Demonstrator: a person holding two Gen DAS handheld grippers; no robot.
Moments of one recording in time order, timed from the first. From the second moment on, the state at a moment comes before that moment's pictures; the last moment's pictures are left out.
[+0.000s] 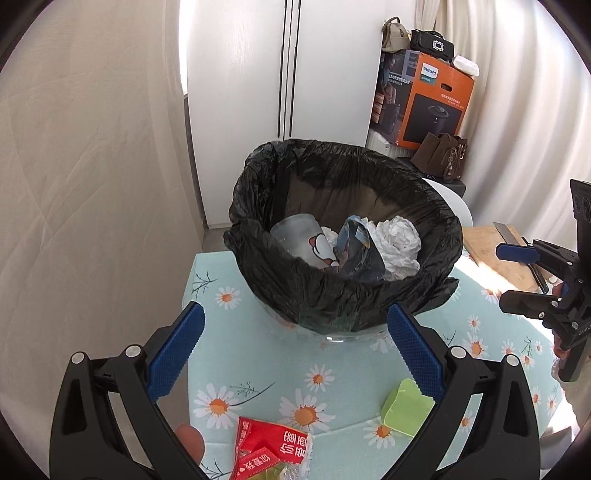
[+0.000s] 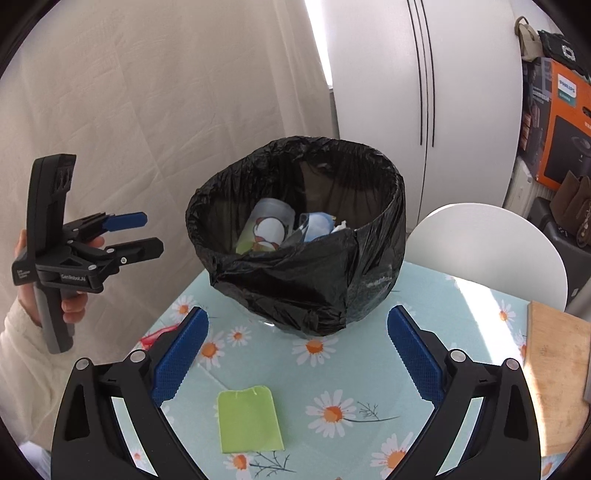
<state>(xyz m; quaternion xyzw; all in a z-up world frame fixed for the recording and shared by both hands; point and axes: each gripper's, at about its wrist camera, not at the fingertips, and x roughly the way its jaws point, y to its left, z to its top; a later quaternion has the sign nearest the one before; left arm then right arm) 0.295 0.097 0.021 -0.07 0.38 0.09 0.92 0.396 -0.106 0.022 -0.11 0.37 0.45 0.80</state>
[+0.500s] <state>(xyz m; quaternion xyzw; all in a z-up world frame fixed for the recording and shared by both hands) 0.233 0.090 -0.084 -0.11 0.46 0.10 0.87 0.339 -0.097 -0.062 -0.19 0.44 0.45 0.75</state>
